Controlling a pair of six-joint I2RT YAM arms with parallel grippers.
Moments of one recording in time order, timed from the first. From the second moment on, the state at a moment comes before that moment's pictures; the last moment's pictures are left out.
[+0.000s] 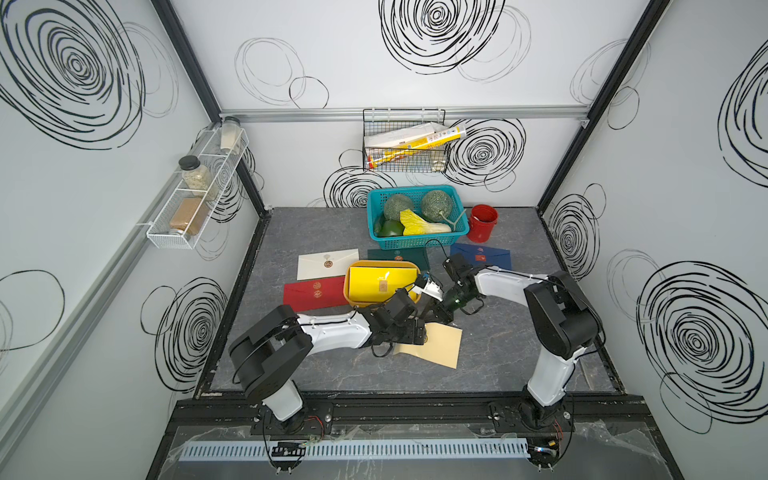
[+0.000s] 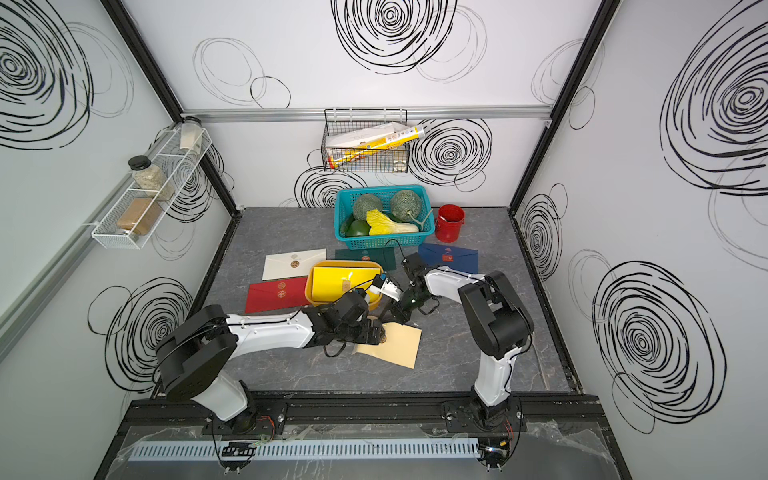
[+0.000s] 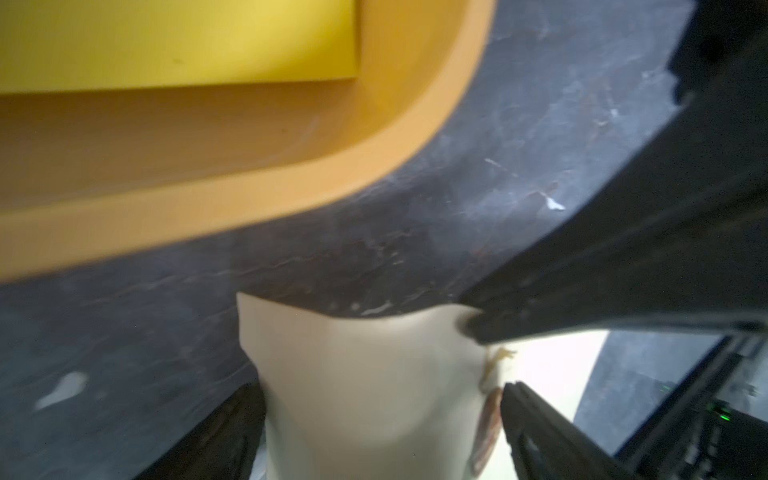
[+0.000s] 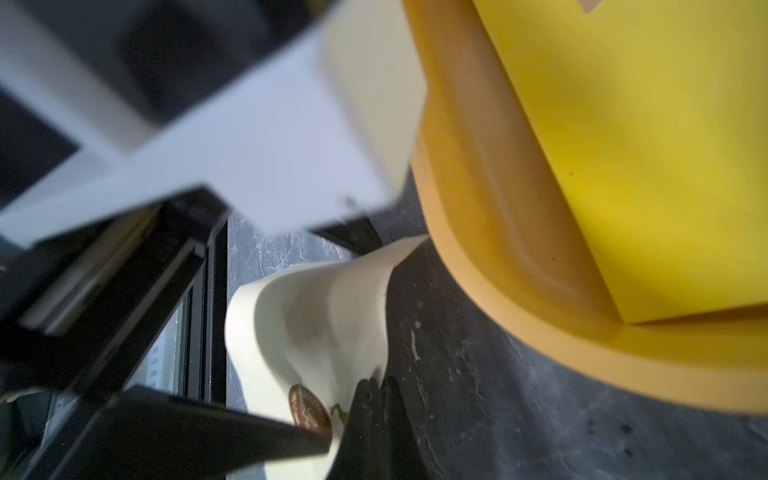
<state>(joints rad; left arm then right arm) -0.89 1.61 0.81 -0.23 0.05 -0.79 0.50 1.83 1.05 -0.61 -0.86 -0.56</state>
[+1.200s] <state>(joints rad) -0.24 1.49 0.98 -0.59 0.00 -0.55 0.58 1.70 1.55 -0.80 -0.53 -0.52</state>
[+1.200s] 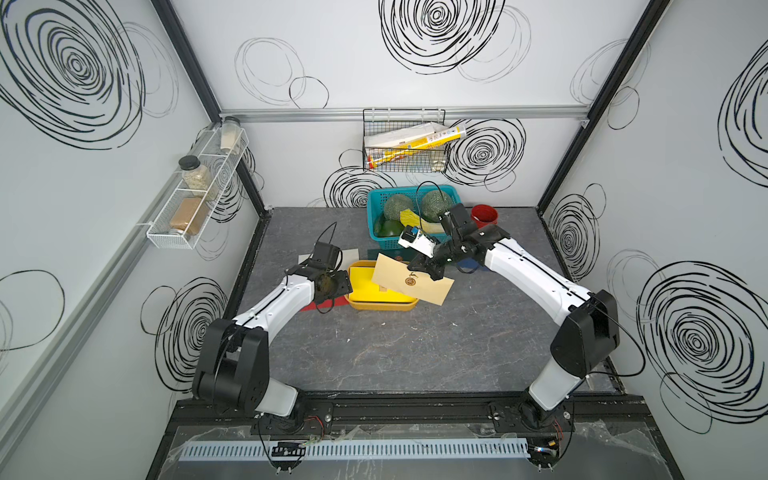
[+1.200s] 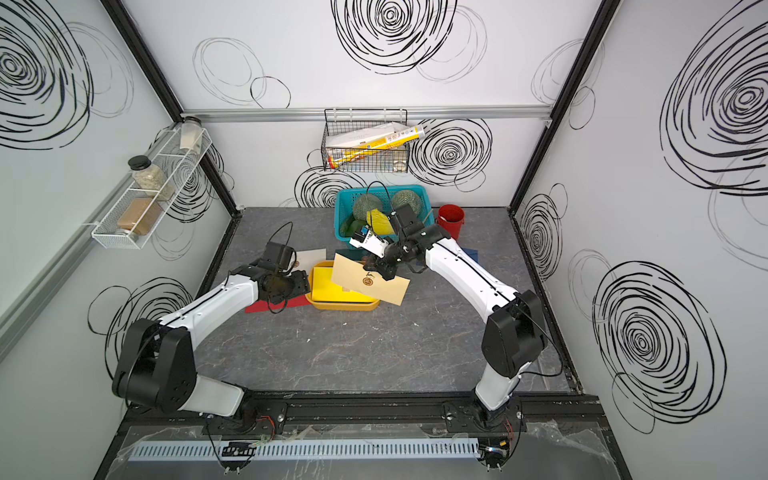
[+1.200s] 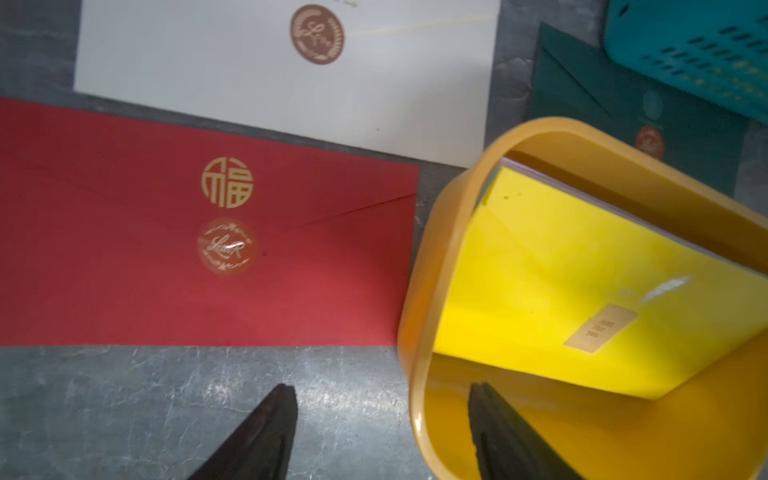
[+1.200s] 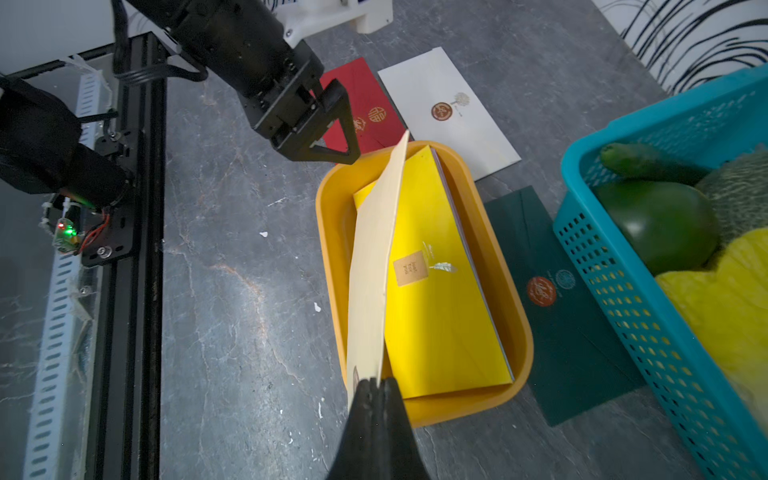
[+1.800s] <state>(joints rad) -0.30 1.61 1.01 -0.58 -0.05 -0.47 0.55 1.73 1.54 -0.77 -0.46 -0.47</state>
